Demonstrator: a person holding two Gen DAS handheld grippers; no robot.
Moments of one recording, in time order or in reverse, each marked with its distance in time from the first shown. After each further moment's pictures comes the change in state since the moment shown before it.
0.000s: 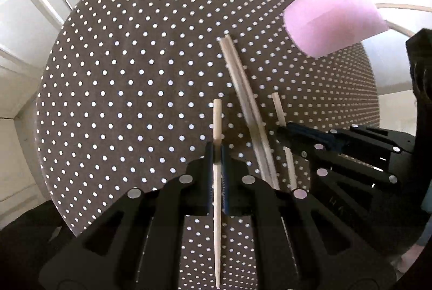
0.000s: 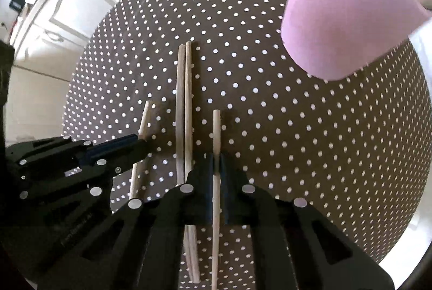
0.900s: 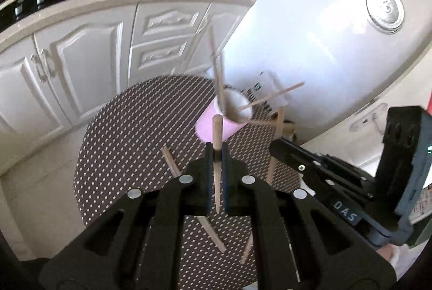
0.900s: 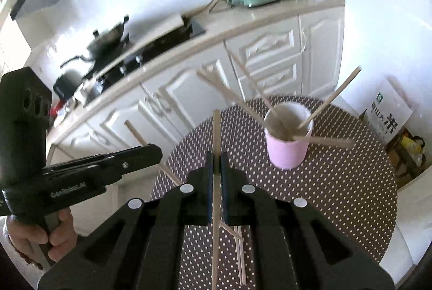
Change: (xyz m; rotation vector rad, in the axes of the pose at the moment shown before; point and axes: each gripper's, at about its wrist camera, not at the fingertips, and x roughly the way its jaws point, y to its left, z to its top) left arm -0.201 -0.037 -0.008 0.155 -0.440 -0.213; right arm -0.197 0.005 -0.059 0.096 -0.656 0.102
